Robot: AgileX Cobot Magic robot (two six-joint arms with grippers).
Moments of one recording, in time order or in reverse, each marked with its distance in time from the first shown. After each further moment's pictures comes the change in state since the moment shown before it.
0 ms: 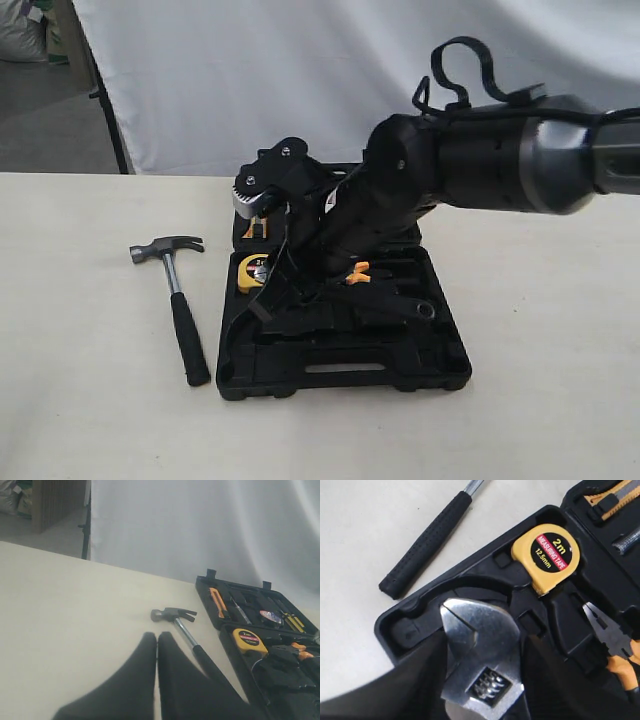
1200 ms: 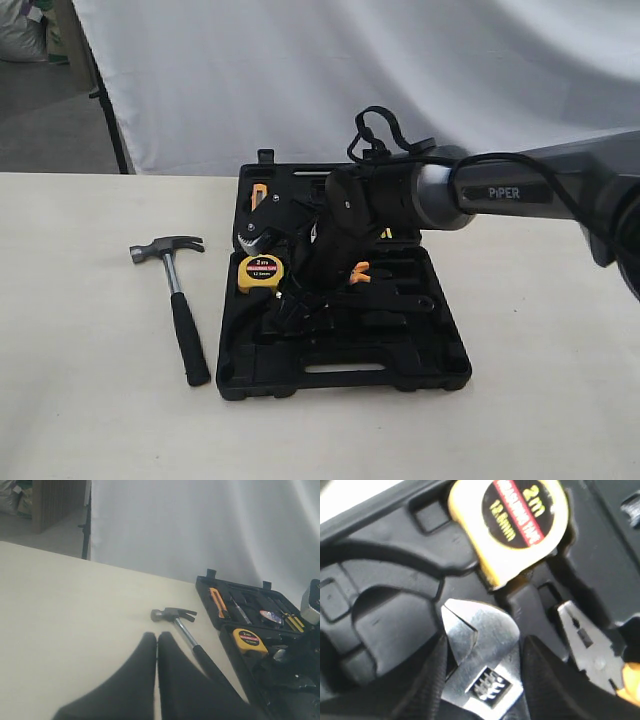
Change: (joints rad) left arm 0.000 0.000 0.000 0.000 0.000 0.000; right arm -0.046 0.319 -0.230 -0.201 0.038 0.028
